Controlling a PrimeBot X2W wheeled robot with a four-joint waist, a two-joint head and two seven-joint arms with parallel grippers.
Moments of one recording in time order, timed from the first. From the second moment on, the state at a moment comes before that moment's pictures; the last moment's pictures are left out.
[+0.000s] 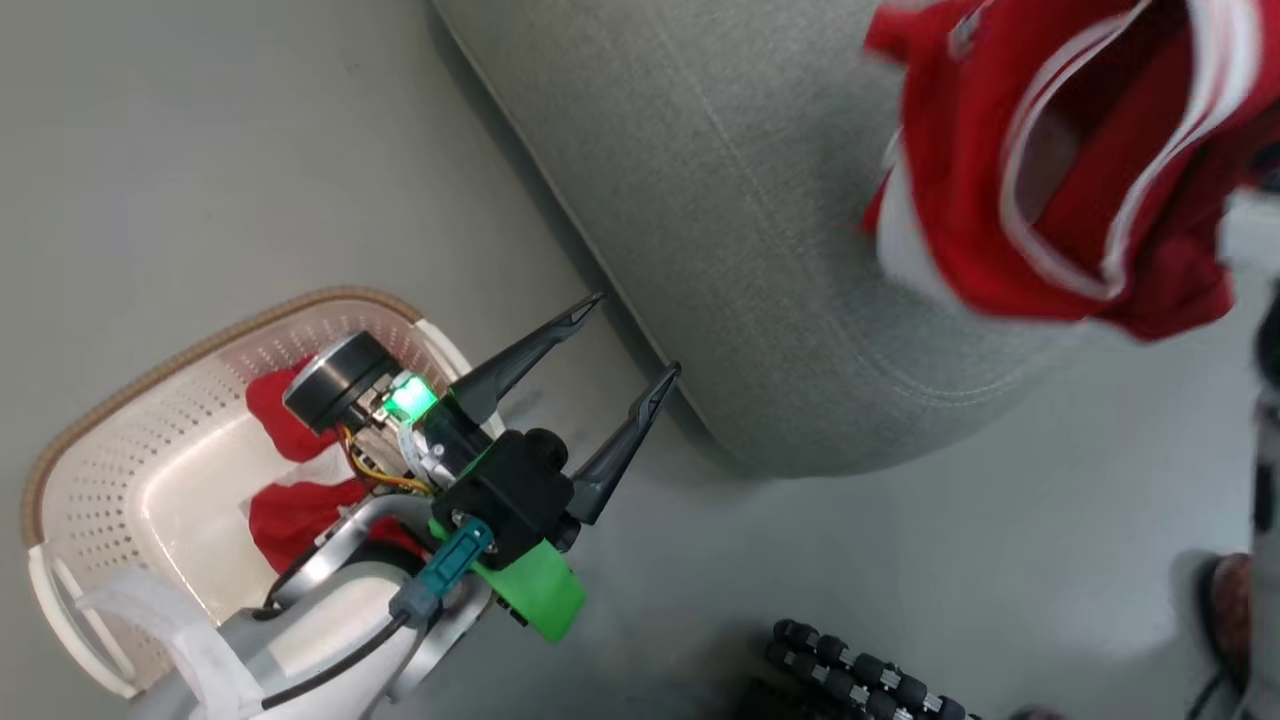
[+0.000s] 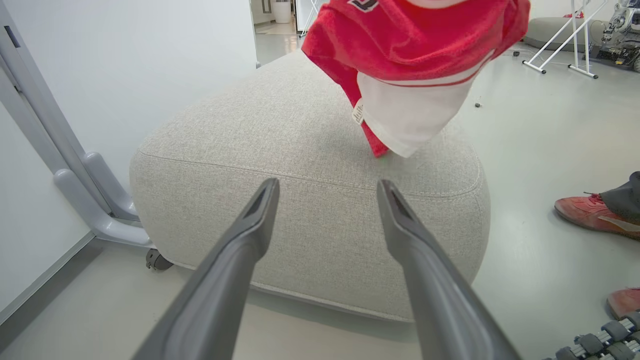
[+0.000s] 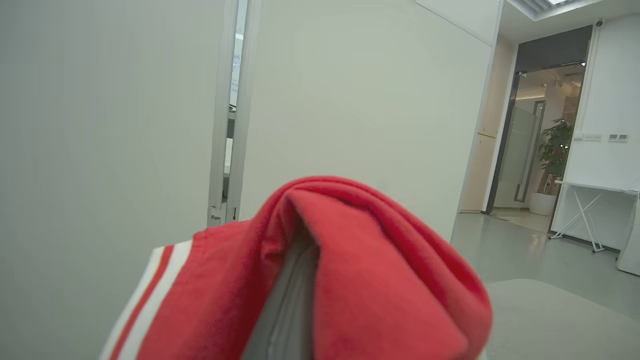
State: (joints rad) left arm -0.51 0.47 -0.81 -0.16 -0.23 0.00 0.02; right arm -0.56 -0.15 -0.13 -0.19 0.35 0.13 -0.26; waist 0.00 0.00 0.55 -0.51
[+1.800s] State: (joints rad) left arm -0.27 0.19 -0.46 0.07 -0.29 0.18 -0.26; right arm -0.19 -0.13 0.11 0.02 0.20 0.13 -0.26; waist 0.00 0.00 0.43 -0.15
